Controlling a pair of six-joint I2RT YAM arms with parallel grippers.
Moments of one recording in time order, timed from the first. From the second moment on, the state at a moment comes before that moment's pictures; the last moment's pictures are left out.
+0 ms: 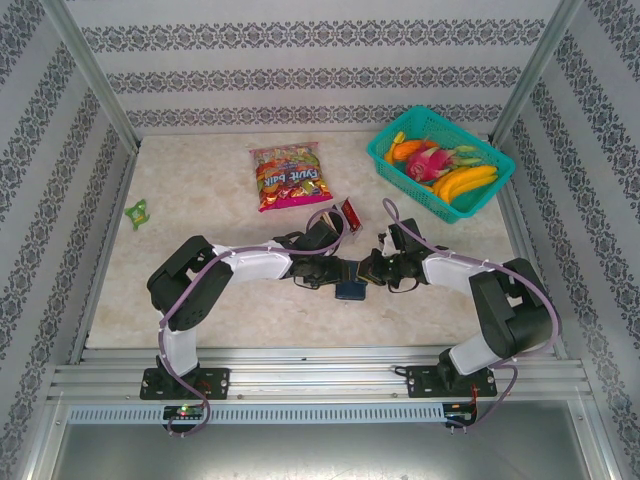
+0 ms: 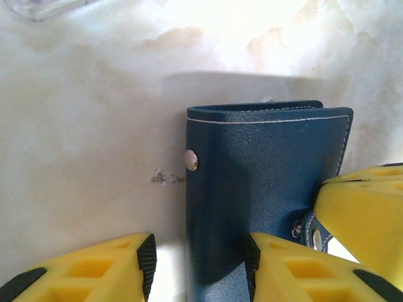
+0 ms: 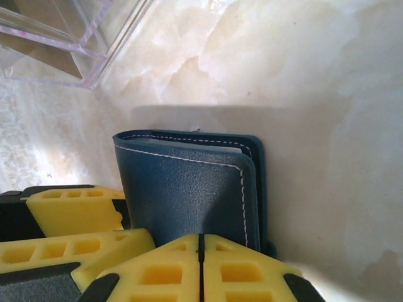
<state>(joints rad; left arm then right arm) -0.79 1.91 1.12 -0.26 0.24 -0.88 0.35 1.53 0.63 -0.15 -0.55 0.76</state>
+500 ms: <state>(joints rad) -0.79 1.91 1.12 -0.26 0.23 -0.89 0.47 1.54 0.70 -0.25 -0.37 0.67</state>
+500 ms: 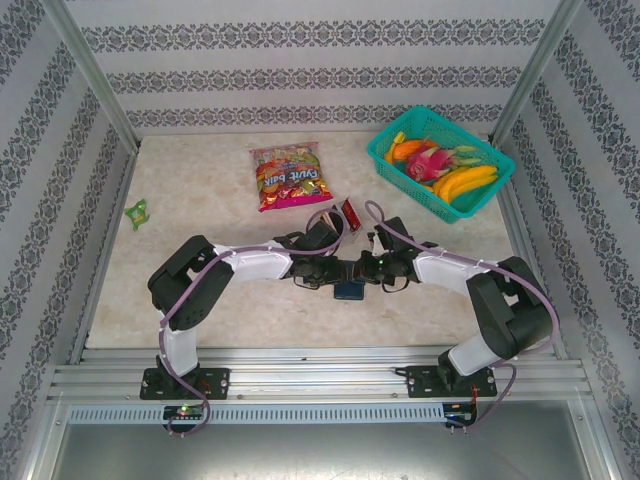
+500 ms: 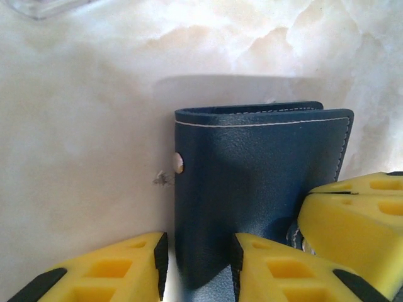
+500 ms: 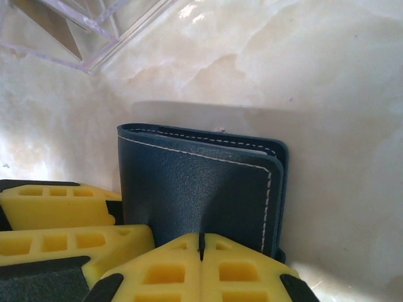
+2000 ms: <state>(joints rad) -0.79 1.89 1.04 -0.13 0.25 -0.98 0.73 1.55 0.76 -0.36 0.12 0.74</state>
